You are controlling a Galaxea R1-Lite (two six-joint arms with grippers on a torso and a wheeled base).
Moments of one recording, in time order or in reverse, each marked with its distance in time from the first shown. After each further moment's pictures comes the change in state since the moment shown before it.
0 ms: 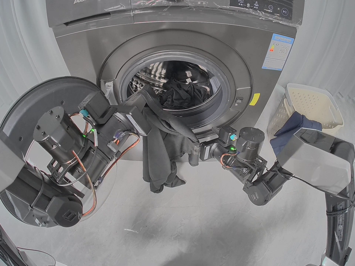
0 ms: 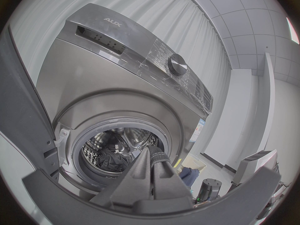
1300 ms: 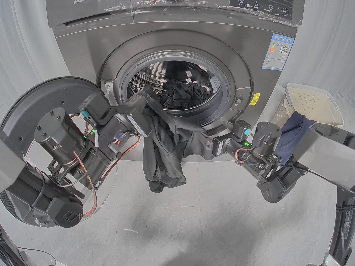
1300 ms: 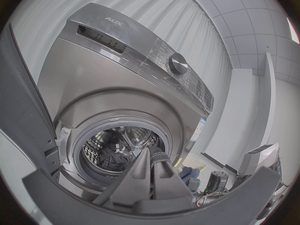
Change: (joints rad) left arm -0.003 0.003 0.004 -0.001 0.009 0.000; right arm -0.059 -0.095 0.111 -0.048 0.055 -0.032
